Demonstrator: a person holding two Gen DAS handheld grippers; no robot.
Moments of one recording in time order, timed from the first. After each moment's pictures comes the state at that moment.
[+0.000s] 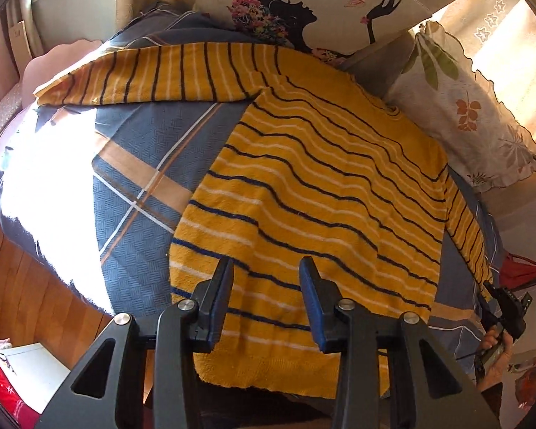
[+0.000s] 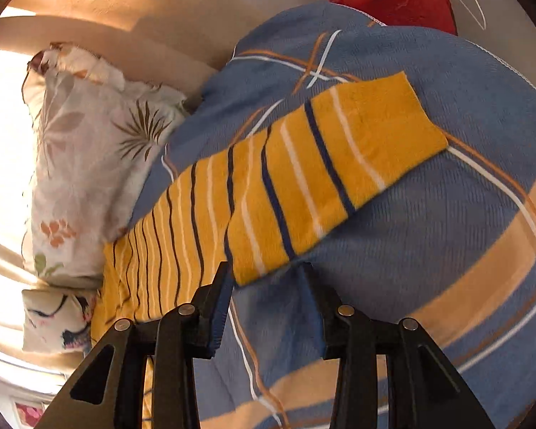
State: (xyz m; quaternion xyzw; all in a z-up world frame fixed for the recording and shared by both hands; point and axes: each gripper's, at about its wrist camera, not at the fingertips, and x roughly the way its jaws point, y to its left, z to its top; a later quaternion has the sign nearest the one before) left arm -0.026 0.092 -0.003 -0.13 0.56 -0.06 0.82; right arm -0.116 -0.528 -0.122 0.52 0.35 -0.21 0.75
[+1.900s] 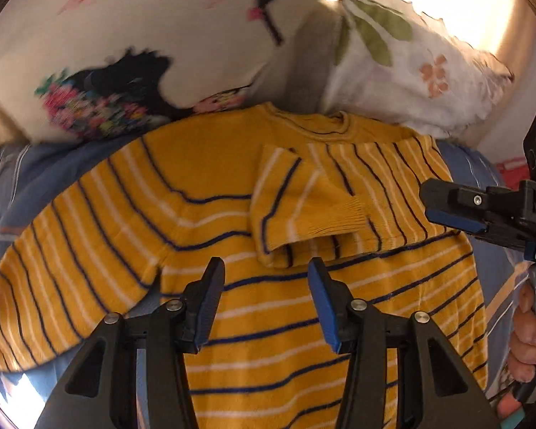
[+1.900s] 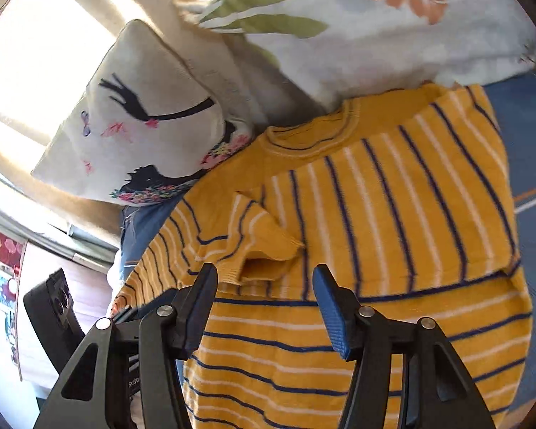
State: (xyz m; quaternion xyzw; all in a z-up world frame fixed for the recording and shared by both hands) left arm 0.160 0.012 -0.044 0.09 0.47 -0.28 0.83; right arm 0.125 -0.191 -0.035 0.34 0.45 0.05 0.82
